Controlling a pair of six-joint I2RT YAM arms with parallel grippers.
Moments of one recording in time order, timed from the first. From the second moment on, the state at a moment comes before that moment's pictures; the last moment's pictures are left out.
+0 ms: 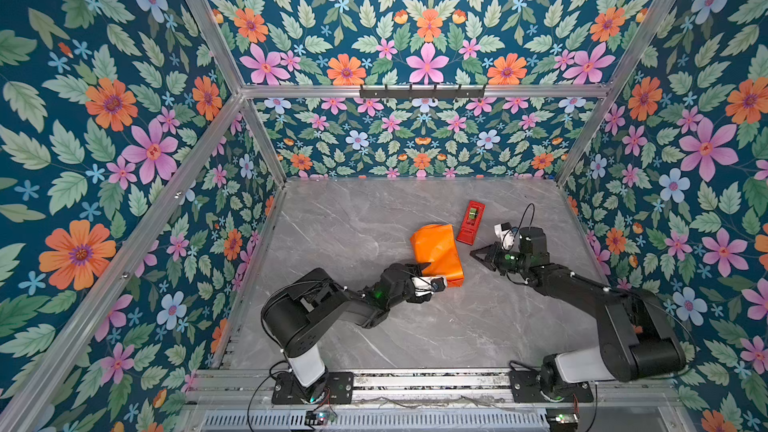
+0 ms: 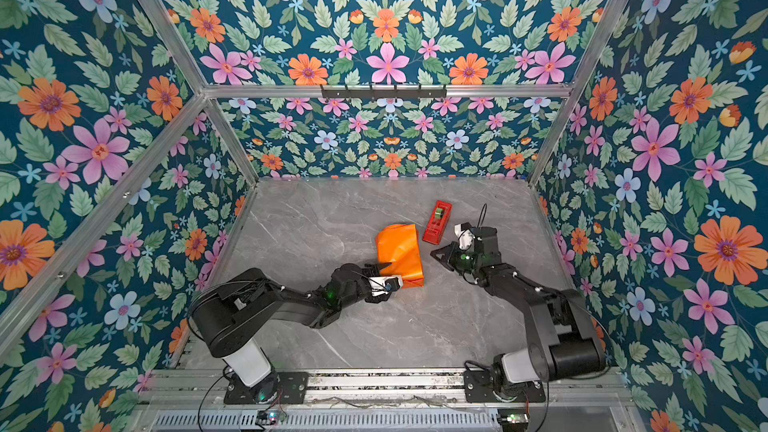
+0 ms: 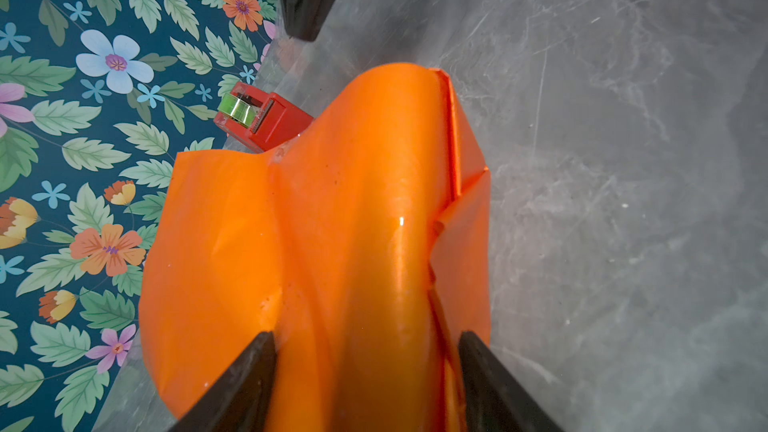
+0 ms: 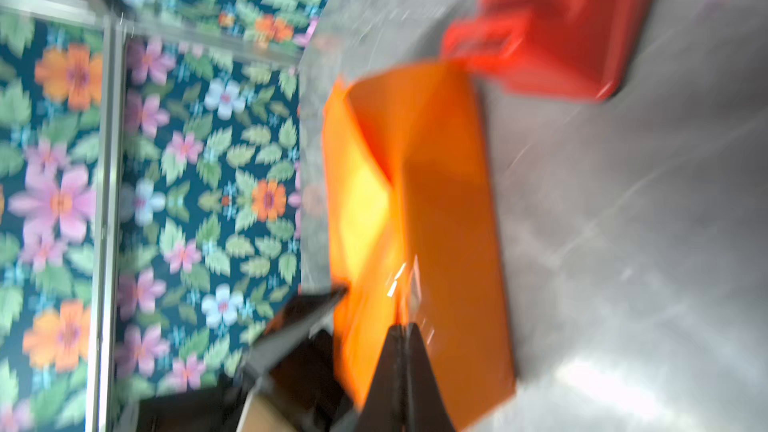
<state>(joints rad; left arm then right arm) -0.86 1.72 0.51 0.80 0.07 0.77 0.17 1.36 0.57 0.18 -0.75 0.78</state>
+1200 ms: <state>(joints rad) -0.86 1.72 0.51 0.80 0.07 0.77 0.54 1.42 0.49 0.28 -0.72 0.50</state>
